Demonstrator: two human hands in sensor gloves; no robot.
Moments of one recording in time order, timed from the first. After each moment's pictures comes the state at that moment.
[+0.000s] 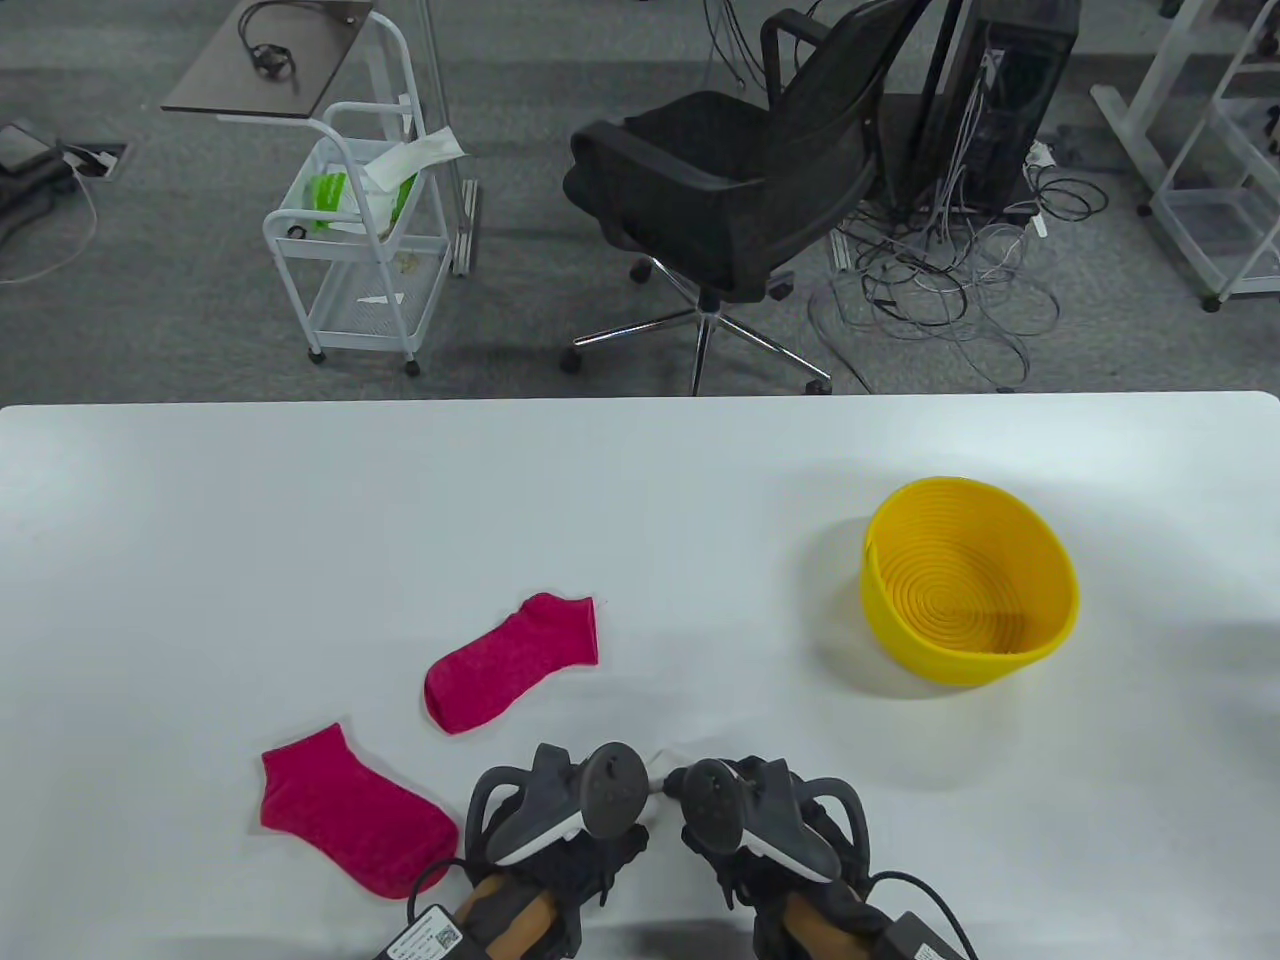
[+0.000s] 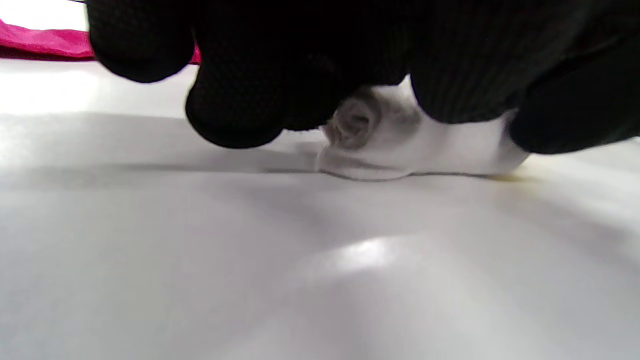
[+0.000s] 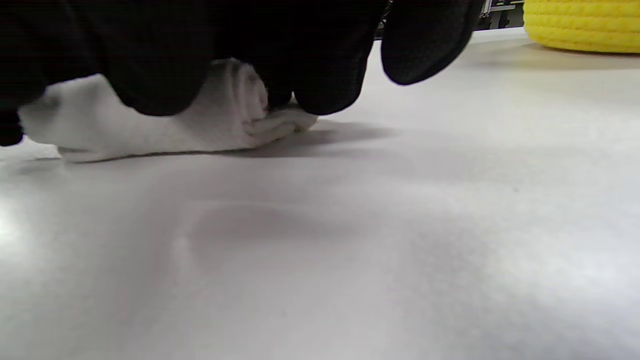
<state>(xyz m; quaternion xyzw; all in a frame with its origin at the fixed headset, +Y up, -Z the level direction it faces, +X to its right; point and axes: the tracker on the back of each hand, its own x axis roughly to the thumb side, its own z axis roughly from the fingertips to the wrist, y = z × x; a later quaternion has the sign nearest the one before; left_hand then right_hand) -0.085 -0.751 -0.235 -0.15 -0.16 0.07 0.97 0.077 -0.754 -0.227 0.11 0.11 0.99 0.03</state>
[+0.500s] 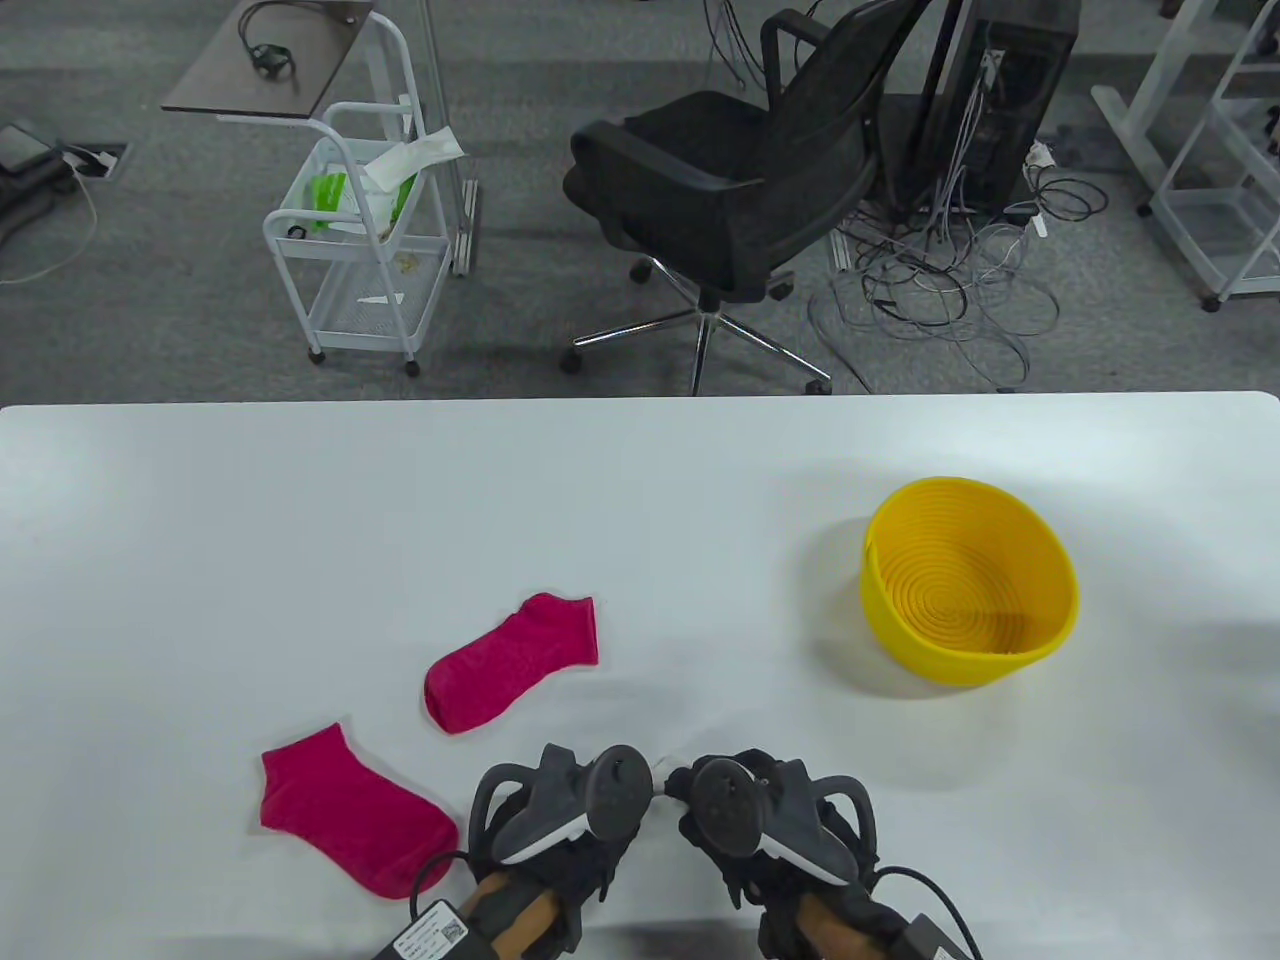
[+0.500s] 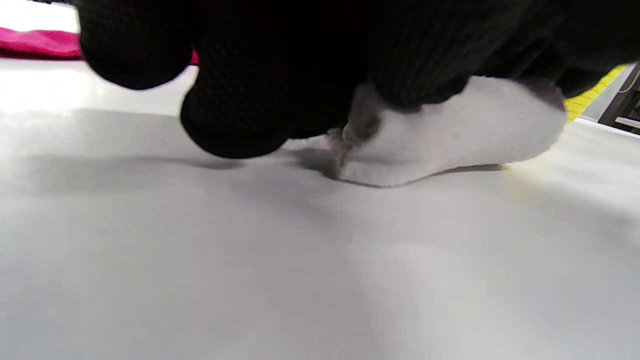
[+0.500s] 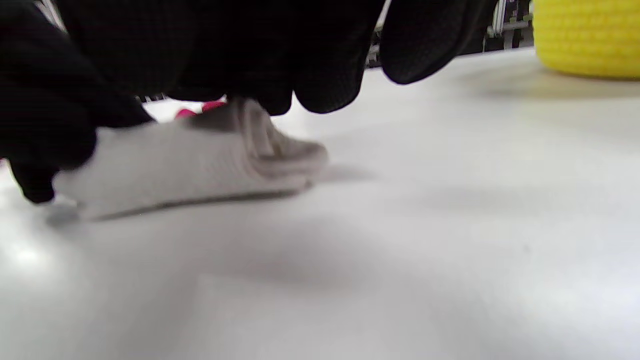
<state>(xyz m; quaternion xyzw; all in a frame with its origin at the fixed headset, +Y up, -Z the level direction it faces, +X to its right) -0.084 -0.754 -0.238 -0.14 -0.16 0.08 0.97 0.083 -0.737 -0.223 0.14 0.07 0.99 0.07</state>
